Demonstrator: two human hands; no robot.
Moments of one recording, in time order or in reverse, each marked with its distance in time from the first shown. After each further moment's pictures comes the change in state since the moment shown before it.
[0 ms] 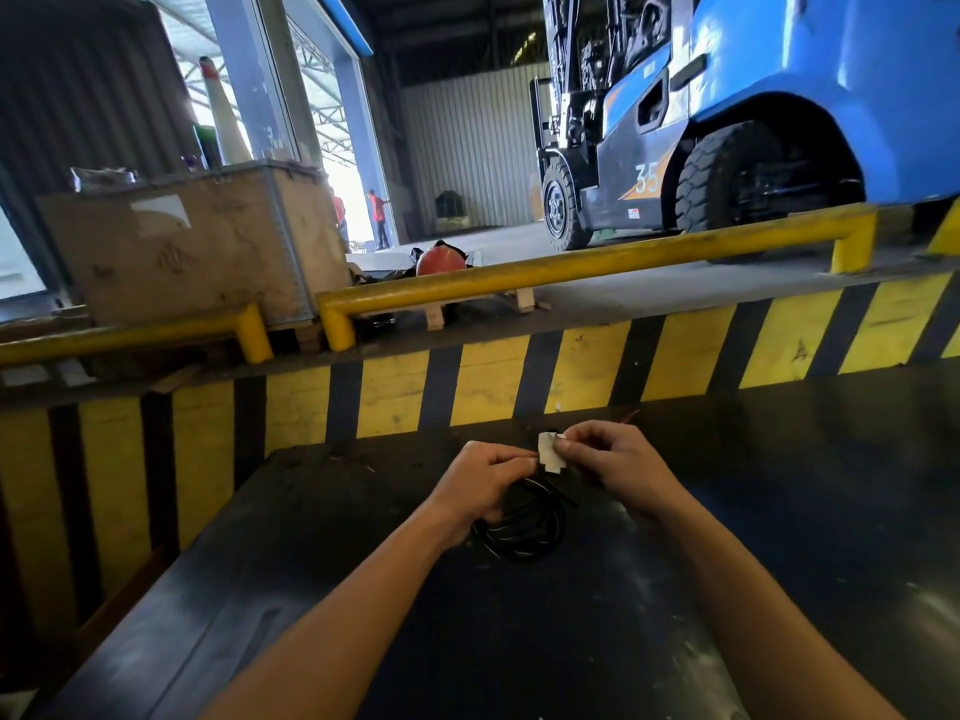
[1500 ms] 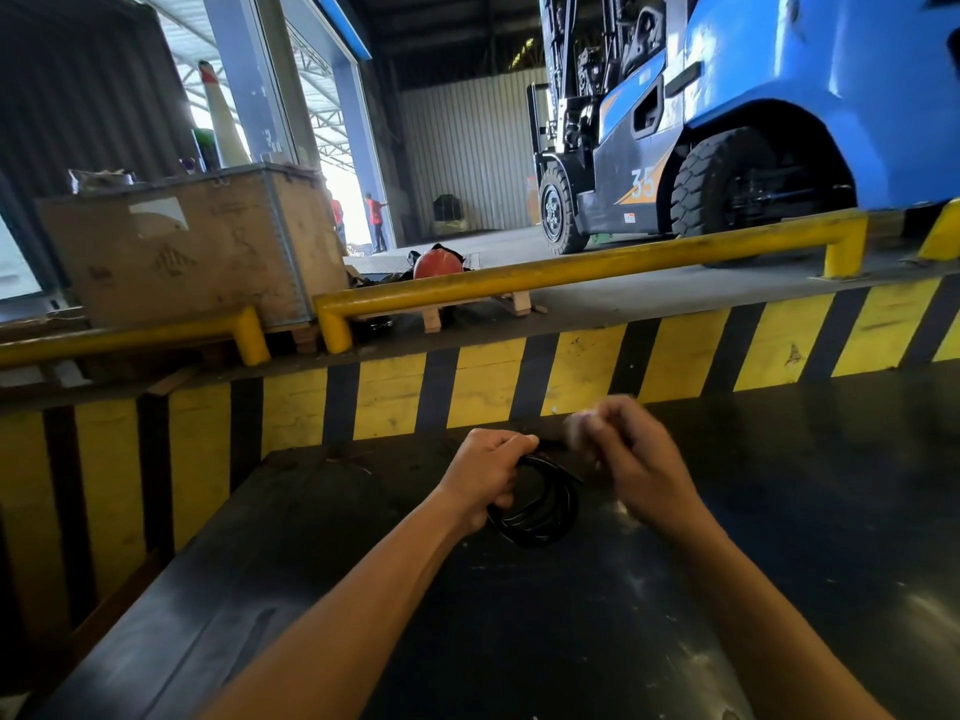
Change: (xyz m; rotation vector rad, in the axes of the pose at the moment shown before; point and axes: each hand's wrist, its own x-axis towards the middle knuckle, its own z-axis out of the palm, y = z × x) left_hand 0.000 0.019 0.011 -0.149 -0.013 -0.008; right_hand -0.025 -0.012 -0.011 -0.183 0.115 -0.374
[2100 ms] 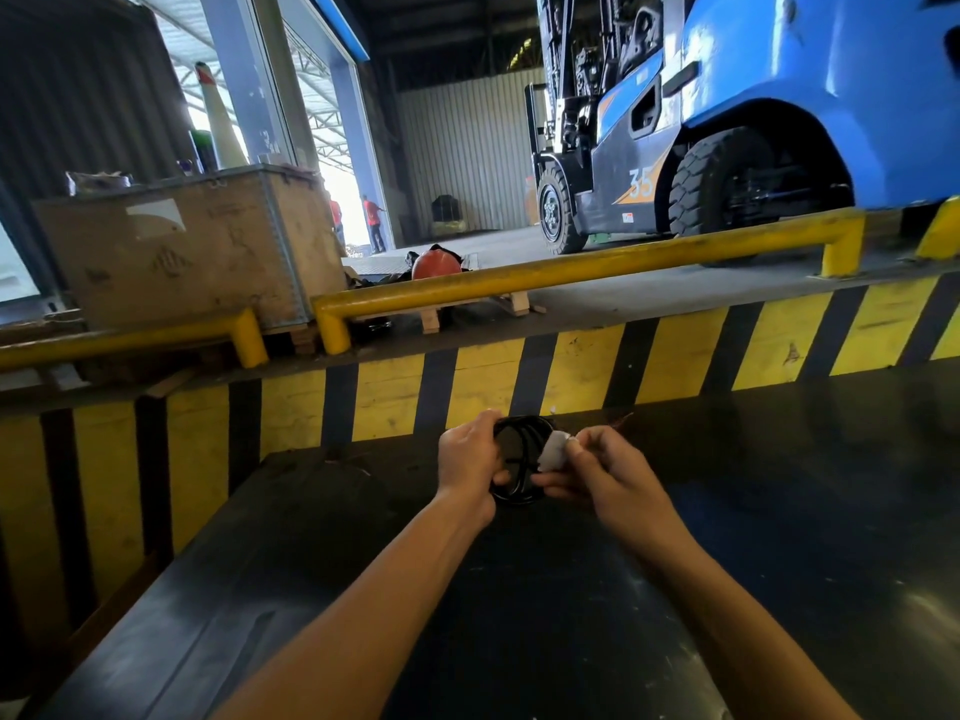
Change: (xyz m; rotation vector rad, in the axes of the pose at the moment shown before) left_hand 0.003 0.010 0.012 -0.449 0.454 -0.078; right_hand -0.016 -0.018 0.021 0.452 -0.035 0.313
